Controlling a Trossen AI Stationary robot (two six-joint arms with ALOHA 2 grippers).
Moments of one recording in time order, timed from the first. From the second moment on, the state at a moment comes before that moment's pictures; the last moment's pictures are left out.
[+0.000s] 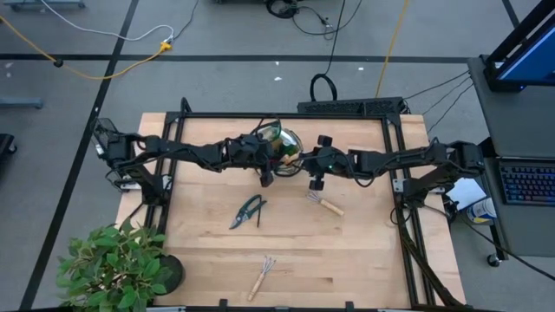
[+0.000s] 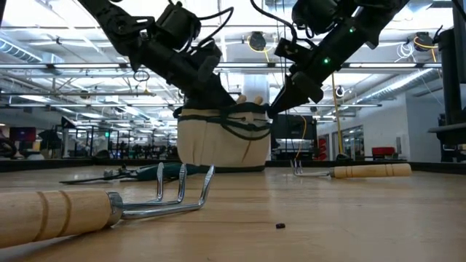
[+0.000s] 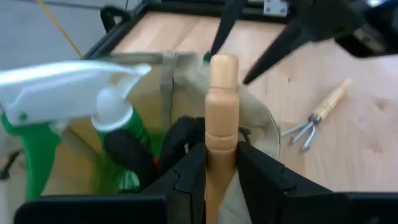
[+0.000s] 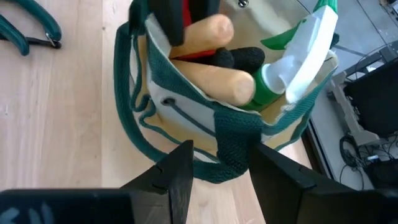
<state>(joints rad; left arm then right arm) 0.24 1.64 0.87 0.28 0.02 0.02 -0.13 1.43 0.80 -0.02 0.34 -0.28</state>
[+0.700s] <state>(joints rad) 0.25 1.59 0.92 0.12 0.00 0.09 -0.13 1.43 0.80 -0.01 0.28 -0.33</state>
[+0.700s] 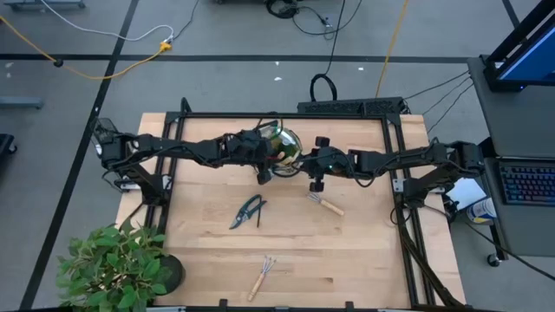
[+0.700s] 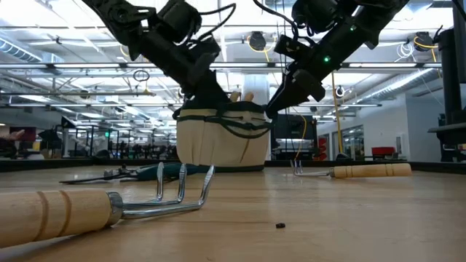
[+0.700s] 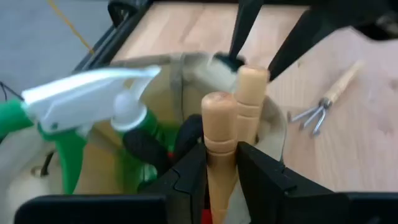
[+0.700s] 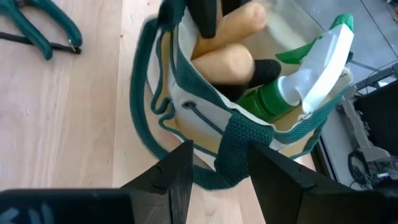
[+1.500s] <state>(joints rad) 0.26 1.58 0.92 0.09 -0.02 0.12 -0.12 1.44 0.80 0.07 0.05 -0.46</state>
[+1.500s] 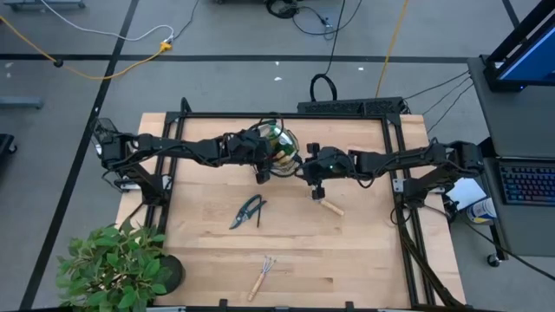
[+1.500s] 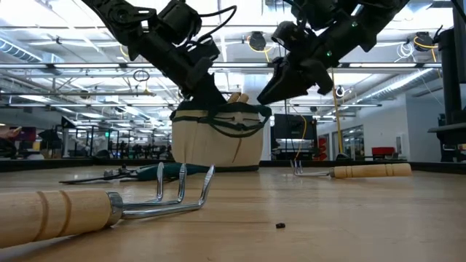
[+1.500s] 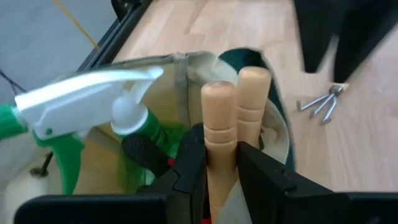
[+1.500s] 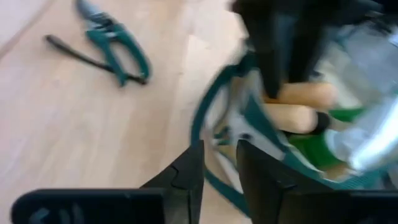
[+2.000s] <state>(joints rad) 0.27 1.58 0.92 0.08 0.01 0.12 -0.21 1.45 0.80 0.14 0.00 -0.85</state>
